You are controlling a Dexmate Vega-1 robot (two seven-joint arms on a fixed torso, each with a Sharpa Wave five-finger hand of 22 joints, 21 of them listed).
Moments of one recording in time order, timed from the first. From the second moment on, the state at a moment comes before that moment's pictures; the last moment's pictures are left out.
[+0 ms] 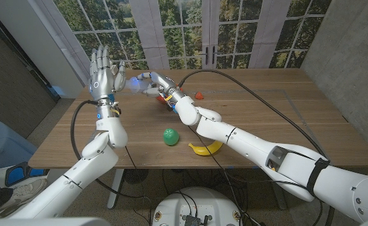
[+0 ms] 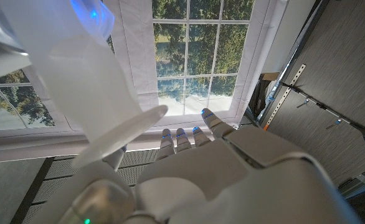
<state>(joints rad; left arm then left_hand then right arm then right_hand) 1.13 0.67 0.30 -1.95 0.55 0.42 0.89 0.09 0.10 0.68 0.03 0.20 -0.01 -0.08 0.18 0.17 -0.08 -0.07 0.18 0.17 -0.14 -0.03 0.17 0.17 0.02 -0.04 0.20 0.17 -0.46 -0.15 -0.99 -1.32 -0.36 0.07 -0.30 1.32 0.03 0.46 -0.18 0.17 0.76 -0.11 0.38 0.21 0.74 -0.13 0.33 0.48 1.28 -0.22 0.42 0.66 0.89 -0.12 1.31 0.18</state>
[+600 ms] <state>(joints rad) 1.10 0.69 0.31 -1.91 0.52 0.38 0.87 0.09 0.10 0.69 0.04 0.20 -0.01 -0.08 0.18 0.17 -0.08 -0.07 0.18 0.17 -0.14 -0.03 0.17 0.17 0.02 -0.04 0.20 0.17 -0.46 -0.15 -0.99 -1.32 -0.36 0.07 -0.29 1.32 0.03 0.46 -0.18 0.17 0.76 -0.11 0.37 0.21 0.74 -0.13 0.33 0.48 1.28 -0.22 0.42 0.66 0.89 -0.12 1.31 0.18</state>
